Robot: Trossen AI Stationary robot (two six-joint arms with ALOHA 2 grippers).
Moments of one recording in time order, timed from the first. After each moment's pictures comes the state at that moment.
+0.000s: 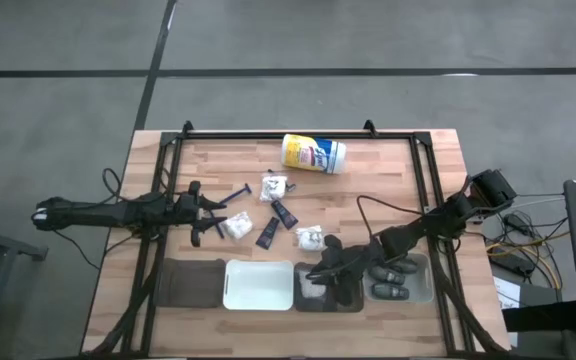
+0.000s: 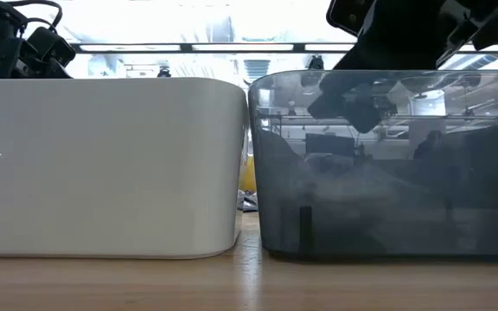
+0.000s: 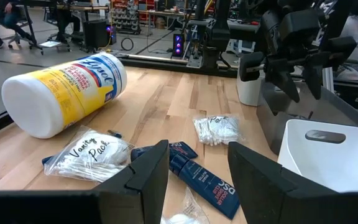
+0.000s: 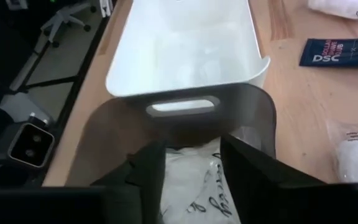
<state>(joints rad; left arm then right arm) -0.01 0.23 0.01 0.04 -0.13 -0.11 0.40 1.62 0.76 0.30 0.11 0.46</state>
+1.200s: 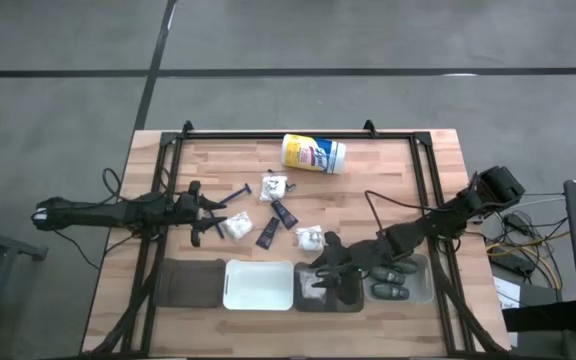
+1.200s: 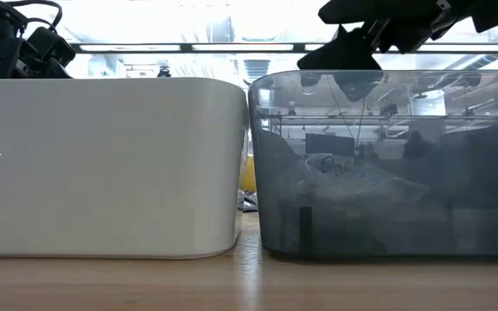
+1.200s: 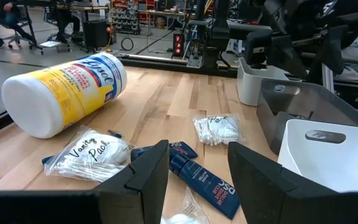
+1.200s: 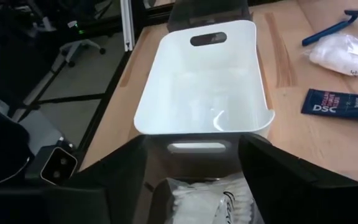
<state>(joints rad) -0.01 0.23 0.01 0.04 -0.13 -0.11 0.41 1.55 0.76 0.35 0.11 0.39</state>
